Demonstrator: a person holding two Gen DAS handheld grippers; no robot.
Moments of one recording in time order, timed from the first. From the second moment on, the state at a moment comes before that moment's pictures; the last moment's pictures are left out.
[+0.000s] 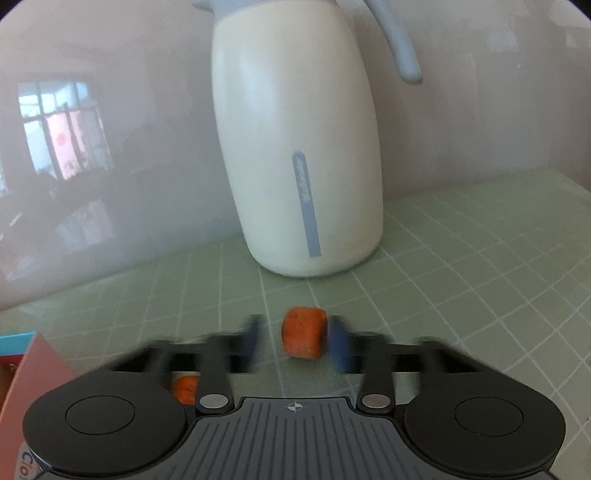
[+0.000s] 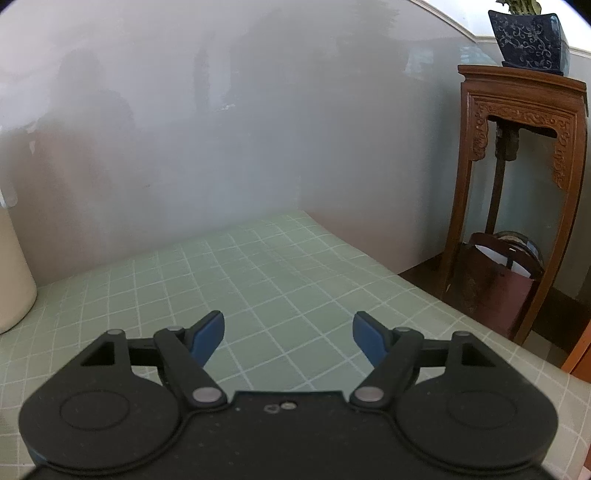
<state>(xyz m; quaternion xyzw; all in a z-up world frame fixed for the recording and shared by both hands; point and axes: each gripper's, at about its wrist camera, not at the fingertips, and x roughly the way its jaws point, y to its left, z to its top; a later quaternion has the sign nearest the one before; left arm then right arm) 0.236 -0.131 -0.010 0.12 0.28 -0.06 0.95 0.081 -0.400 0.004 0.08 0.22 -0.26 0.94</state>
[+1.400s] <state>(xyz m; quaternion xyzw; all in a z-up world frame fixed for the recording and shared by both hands) 0.156 -0.115 0.042 0.10 0.23 -0.08 0.96 0.082 -0.396 -0.005 0.11 0.25 -0.24 0.93</state>
